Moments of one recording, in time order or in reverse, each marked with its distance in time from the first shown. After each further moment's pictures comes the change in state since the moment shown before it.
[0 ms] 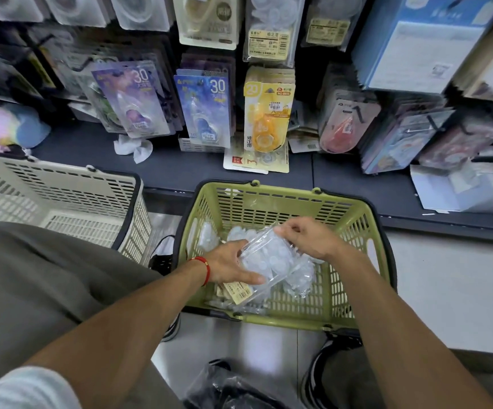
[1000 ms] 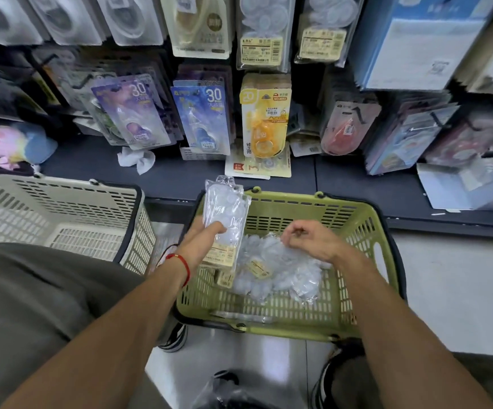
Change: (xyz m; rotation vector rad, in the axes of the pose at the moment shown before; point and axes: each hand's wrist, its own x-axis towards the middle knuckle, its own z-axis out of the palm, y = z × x) left_hand -0.016 0.004 -0.041 -0.663 0.512 -0.120; right_hand 0.016 0.021 -0.004 0.244 -0.015 -0.001
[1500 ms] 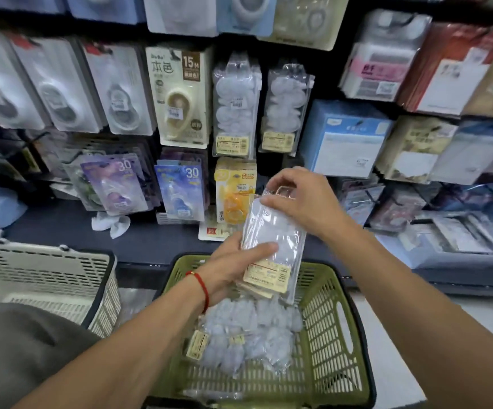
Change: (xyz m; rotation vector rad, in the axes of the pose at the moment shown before) left_hand -0.048 0.117 0.072 -0.174 -0.484 0.261; right_hand -0.045 -0.176 -0.101 -0.418 0.604 -0.532
